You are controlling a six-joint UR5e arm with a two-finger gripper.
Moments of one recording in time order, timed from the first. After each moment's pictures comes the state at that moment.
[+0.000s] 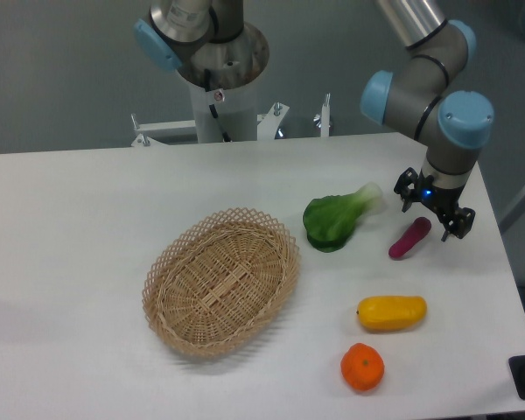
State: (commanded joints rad) arm 2.87 -2.06 -1.78 -0.74 1.56 1.74
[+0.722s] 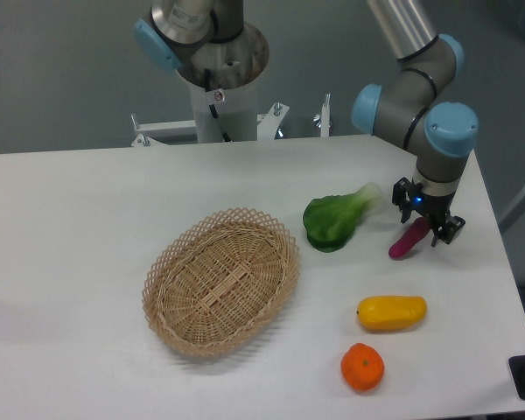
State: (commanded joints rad) arm 2.87 -2.06 -1.80 -0.71 1.56 1.75
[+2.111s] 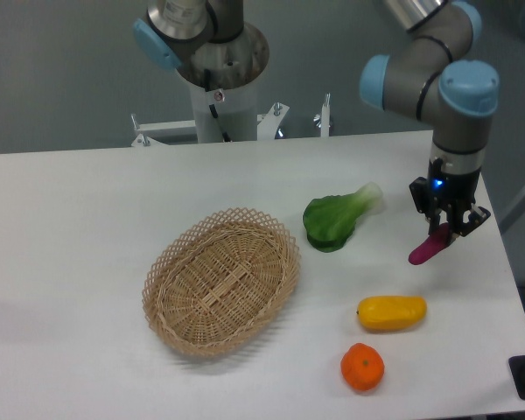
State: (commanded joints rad) arm 2.81 -1.85 -1.71 -0.83 1.33 1.54
